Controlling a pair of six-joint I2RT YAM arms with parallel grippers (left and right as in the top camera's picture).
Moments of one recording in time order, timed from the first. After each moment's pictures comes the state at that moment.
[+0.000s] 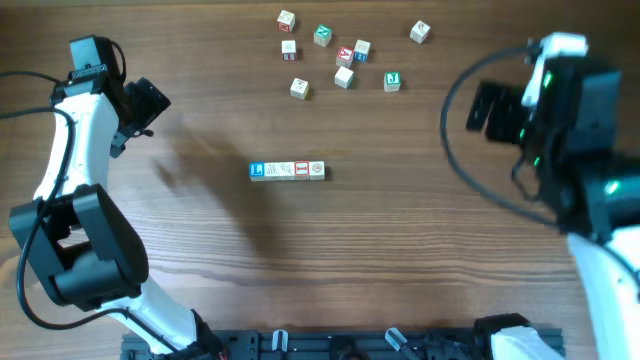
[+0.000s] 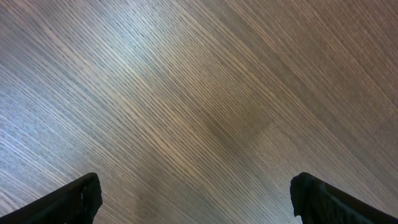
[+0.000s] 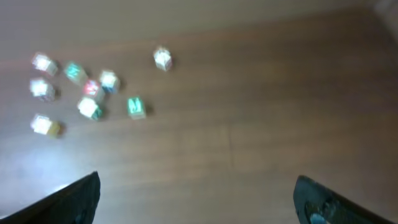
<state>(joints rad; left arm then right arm) 0.26 1.89 1.48 -0.80 -0.08 -0.54 0.14 1.17 1.34 -0.89 0.20 0.20</state>
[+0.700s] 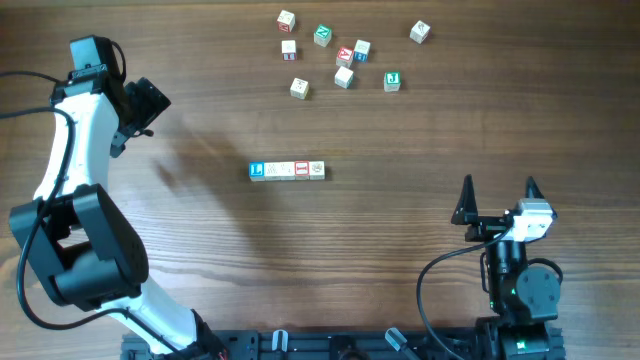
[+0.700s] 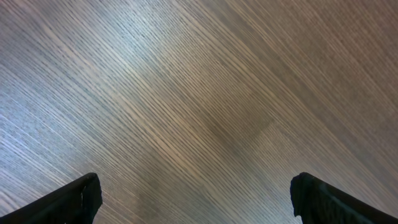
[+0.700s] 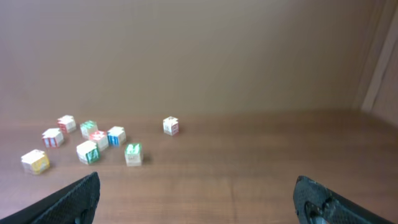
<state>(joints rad) 0.26 1.89 1.48 -0.80 -0.08 -0.54 0.08 0.08 0.01 0.08 0.11 0.02</state>
